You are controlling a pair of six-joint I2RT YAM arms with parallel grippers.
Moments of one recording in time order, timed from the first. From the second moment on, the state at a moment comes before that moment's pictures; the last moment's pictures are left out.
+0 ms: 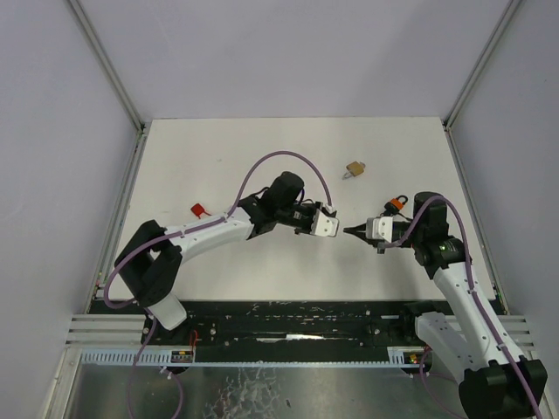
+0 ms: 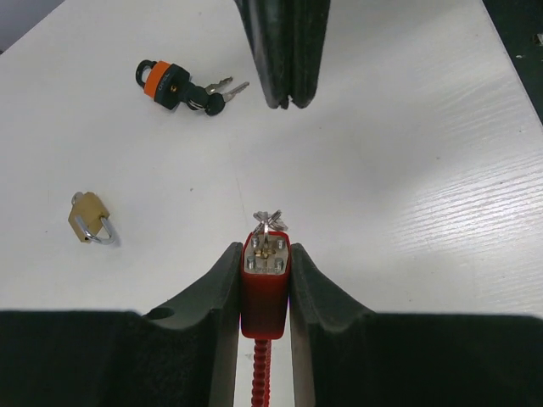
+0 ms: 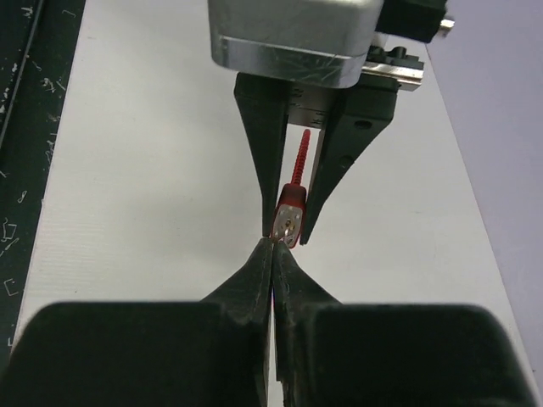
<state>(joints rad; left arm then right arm) -0.83 1.66 1.13 -0.07 0.65 0.88 0.15 0.81 0.64 -0.43 -1.15 -1.10</state>
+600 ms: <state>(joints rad) -0.83 1.66 1.12 -0.06 0.63 0.87 0.19 0.91 0.43 0.20 -1.16 -0.55</state>
